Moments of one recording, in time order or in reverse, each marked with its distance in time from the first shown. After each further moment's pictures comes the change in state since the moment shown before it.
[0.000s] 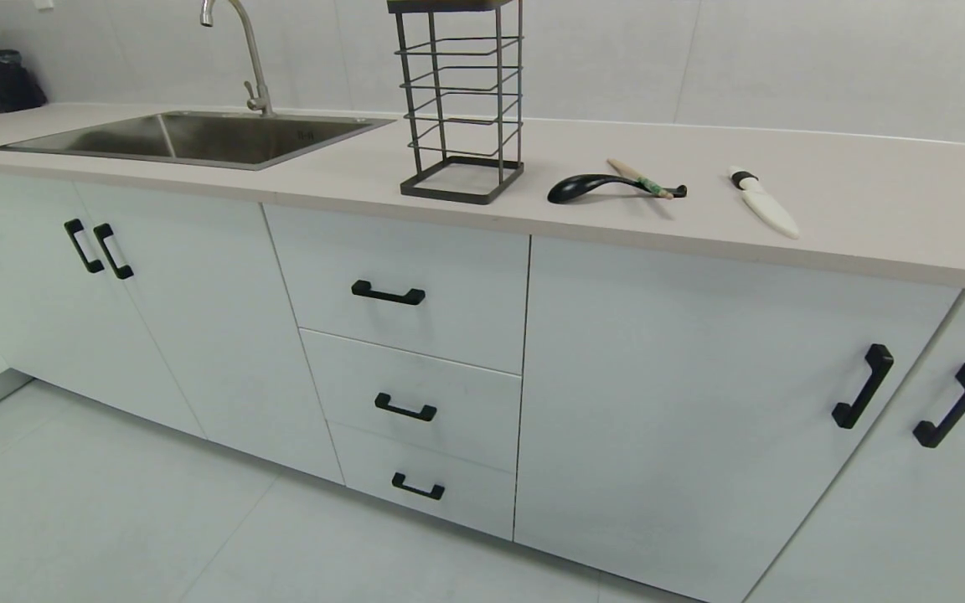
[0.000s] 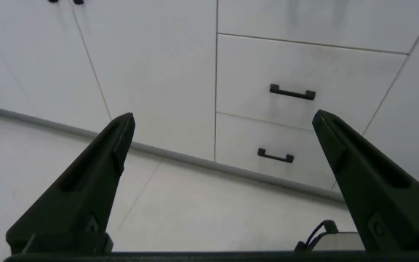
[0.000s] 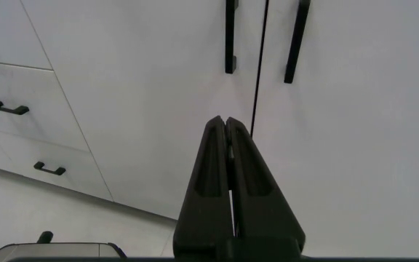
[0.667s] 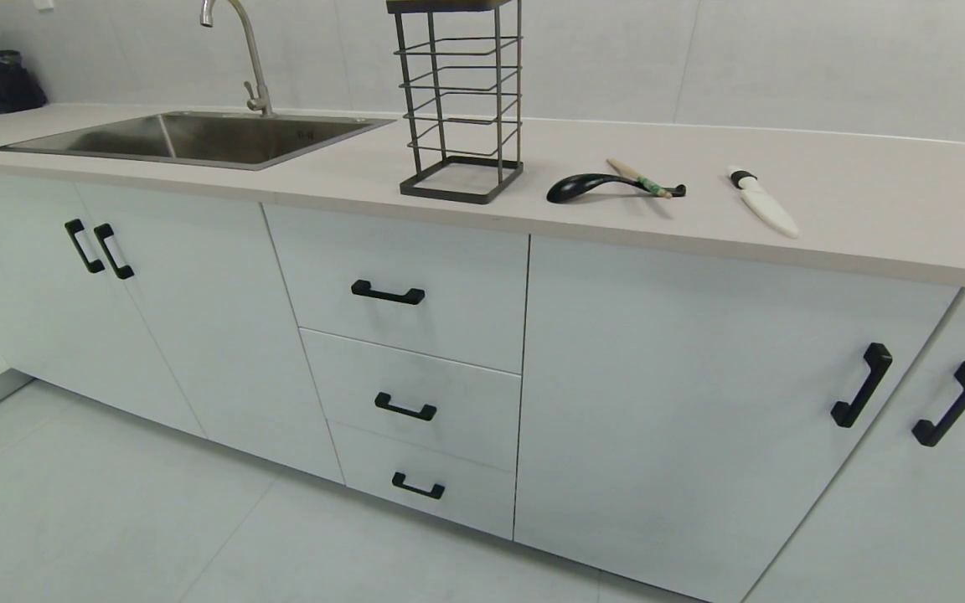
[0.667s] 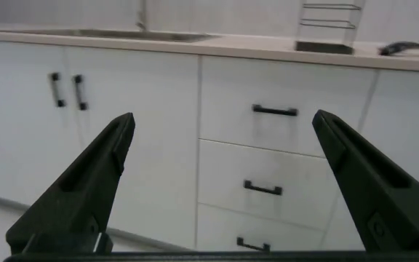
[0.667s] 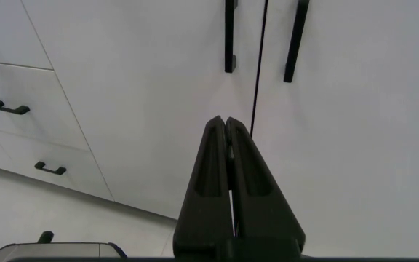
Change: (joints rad) left arm -0.062 0.179 -0.276 -0.159 -0.064 -0.045; right arm 0.000 0.000 0.000 0.000 0.000 0.000
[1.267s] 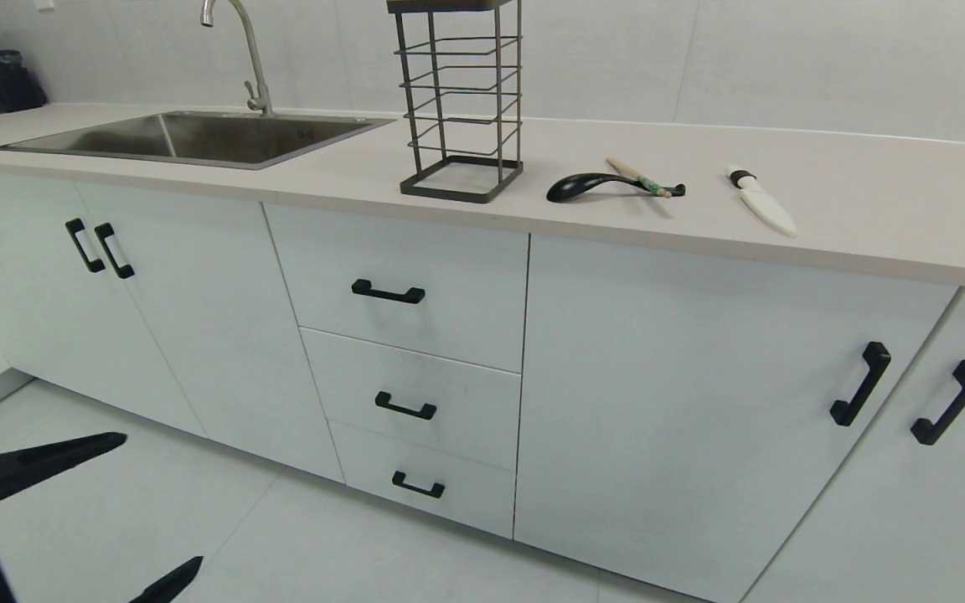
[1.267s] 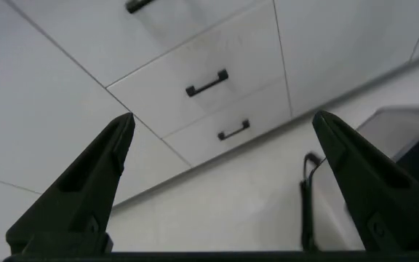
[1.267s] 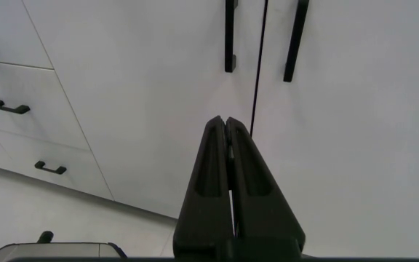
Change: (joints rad) left arm -0.199 0.640 -0.050 -0.001 -0.189 0.612; right arm 0.000 0.000 0.000 0.000 0.000 0.000
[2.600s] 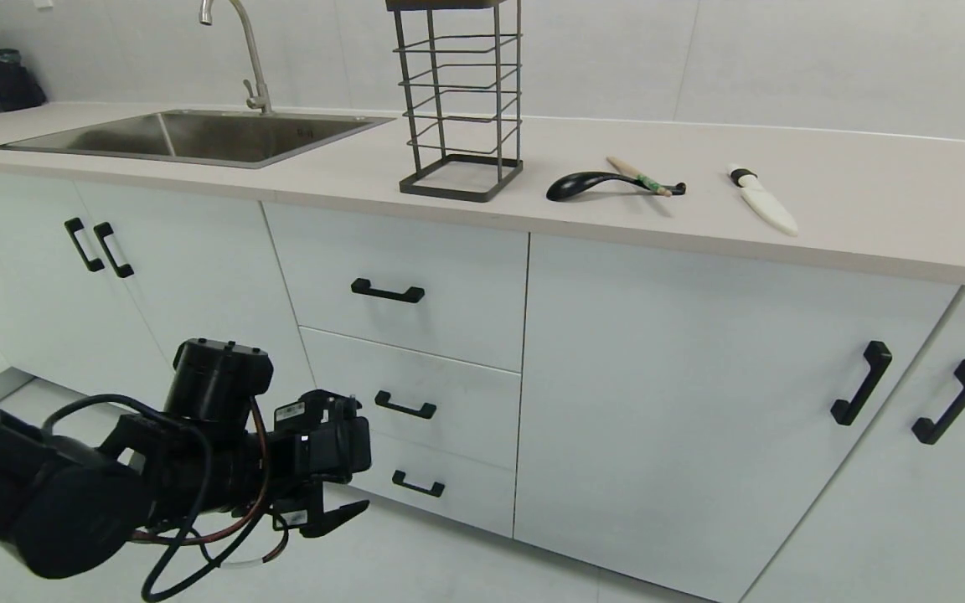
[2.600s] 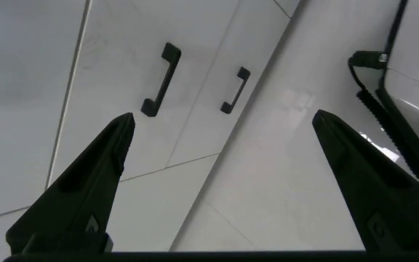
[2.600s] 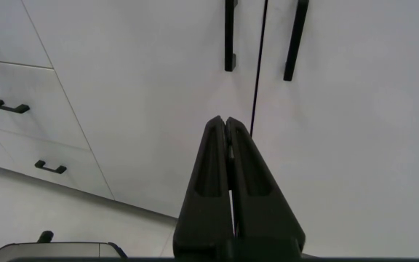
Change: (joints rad) left arm -0.099 0.967 -0.205 -0.373 0.010 0.511; right arm 0.000 0.000 0.000 0.000 0.000 0.000
